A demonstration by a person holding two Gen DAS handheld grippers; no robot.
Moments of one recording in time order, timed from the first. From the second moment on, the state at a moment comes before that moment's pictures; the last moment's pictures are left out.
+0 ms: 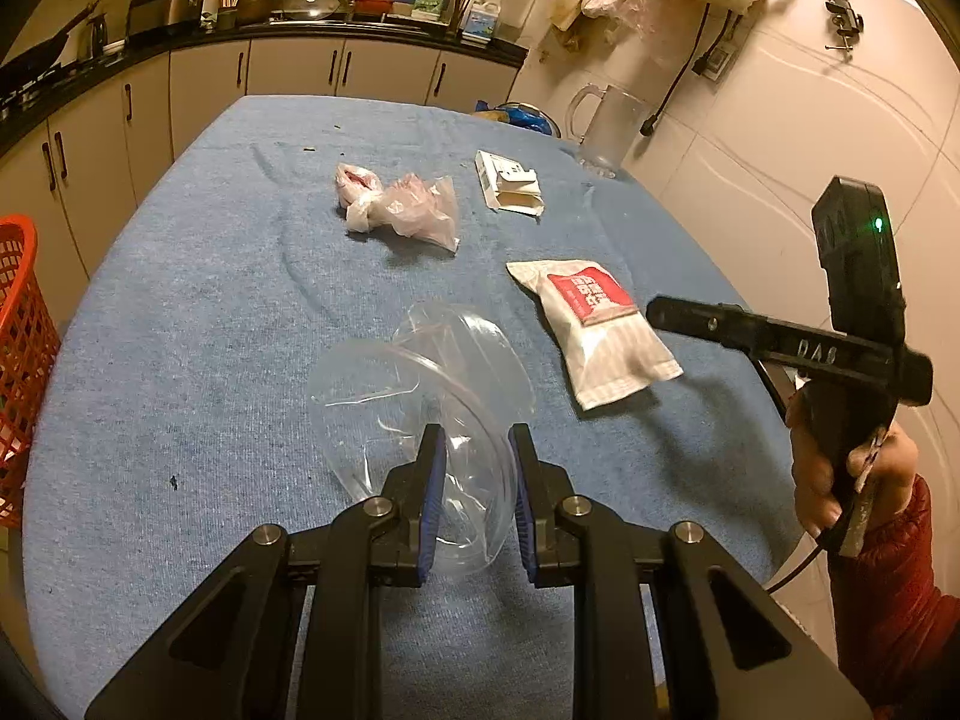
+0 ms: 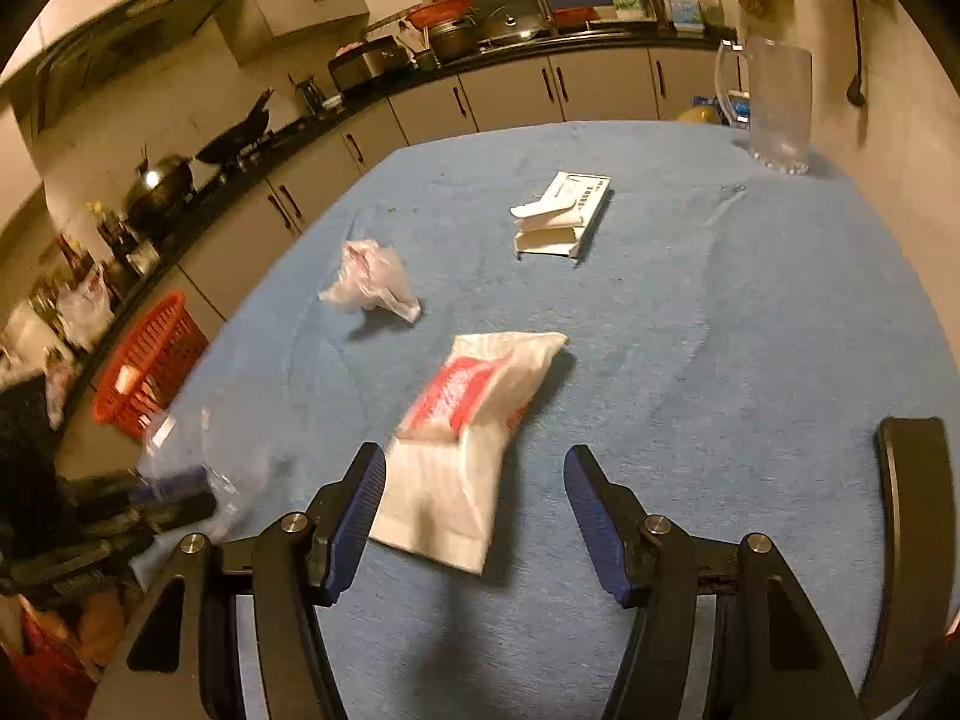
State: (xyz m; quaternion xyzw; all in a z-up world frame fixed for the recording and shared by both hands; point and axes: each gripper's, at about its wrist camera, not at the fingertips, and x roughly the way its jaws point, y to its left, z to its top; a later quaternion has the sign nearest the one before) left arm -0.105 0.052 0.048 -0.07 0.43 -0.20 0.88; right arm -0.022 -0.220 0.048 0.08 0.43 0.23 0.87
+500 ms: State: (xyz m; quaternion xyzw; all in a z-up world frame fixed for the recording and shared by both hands) left arm -0.107 0.073 0.058 -0.08 0.41 -0.18 0.89; right arm -0.014 -0.179 0.031 0.07 0.46 0.22 0.86
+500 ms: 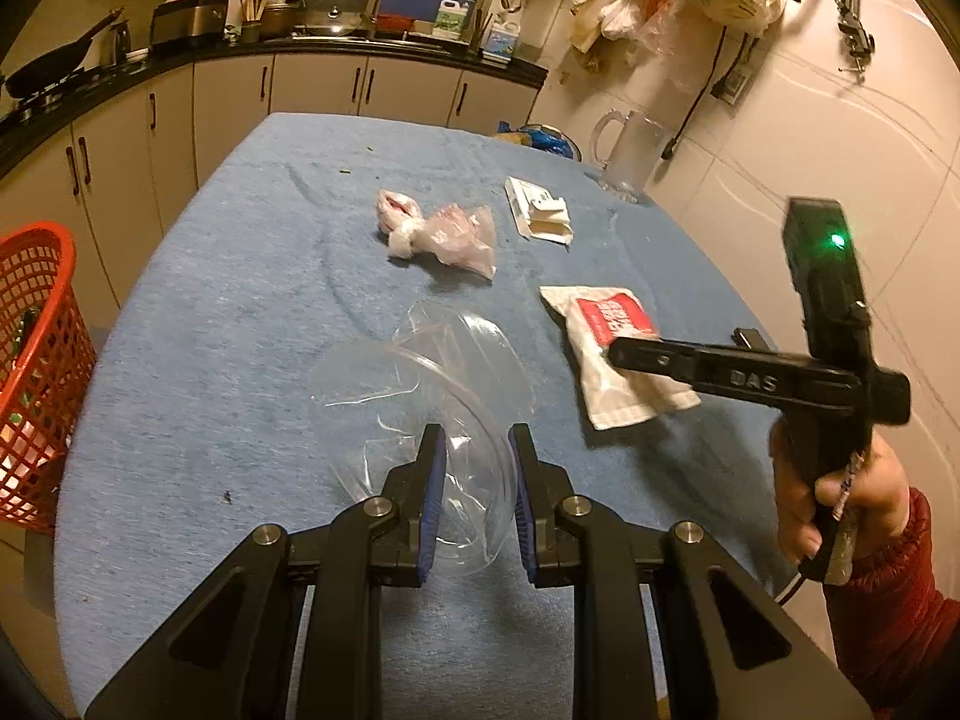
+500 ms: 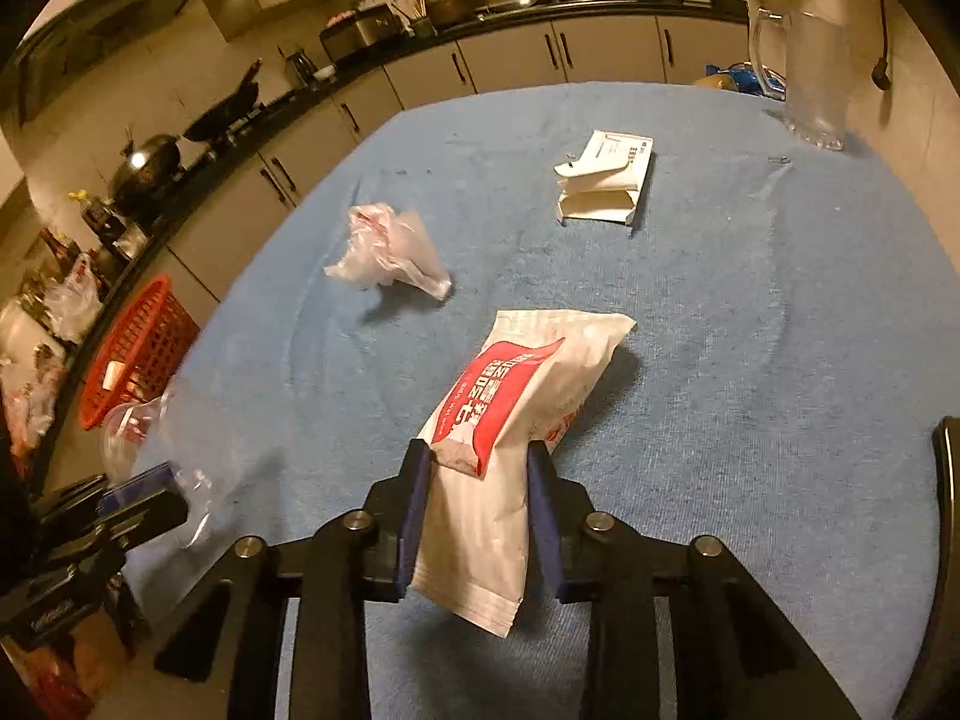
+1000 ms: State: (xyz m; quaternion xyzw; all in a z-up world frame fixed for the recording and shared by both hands) left arm -0.122 0.130 0.100 -0.10 0.35 -0.13 0.92; right arm -0.044 -0.135 0.094 0.07 0.40 0.31 0.86
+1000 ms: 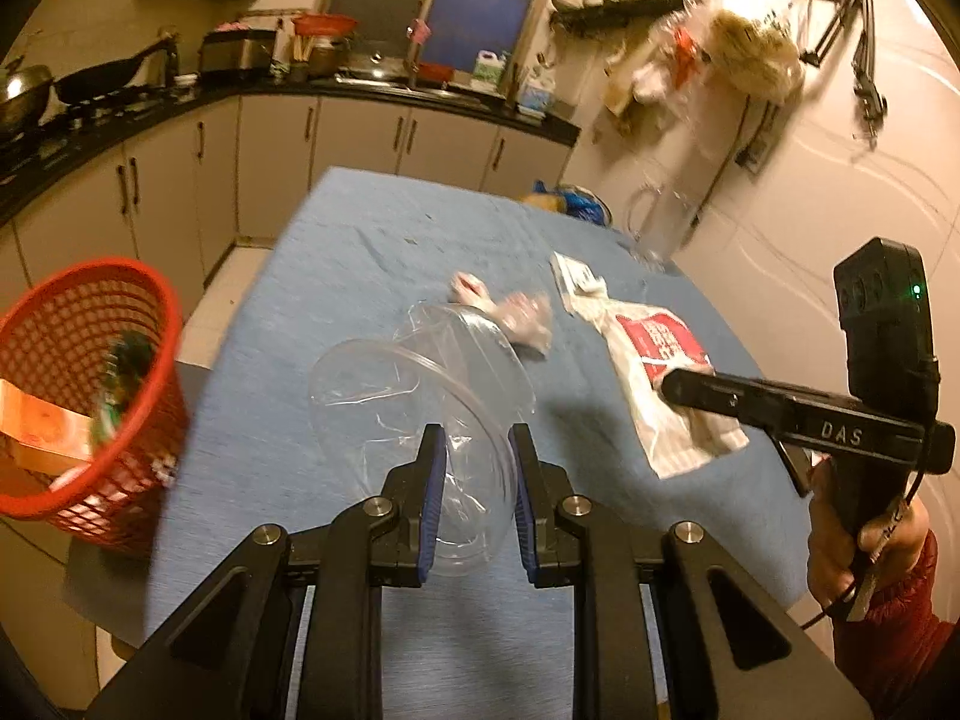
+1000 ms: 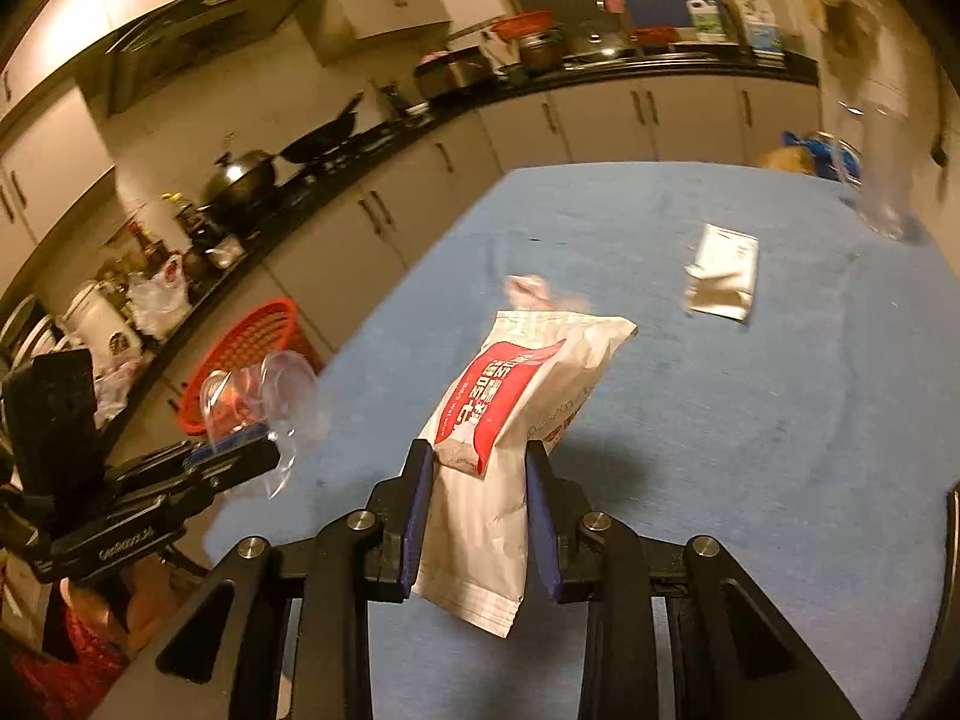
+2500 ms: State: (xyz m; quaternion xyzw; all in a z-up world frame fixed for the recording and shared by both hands) left arm -0.108 0.362 0.087 -0.15 0.34 0.05 0.93; right arm -0.009 0.149 0.106 -0.03 0.40 0.48 0.78
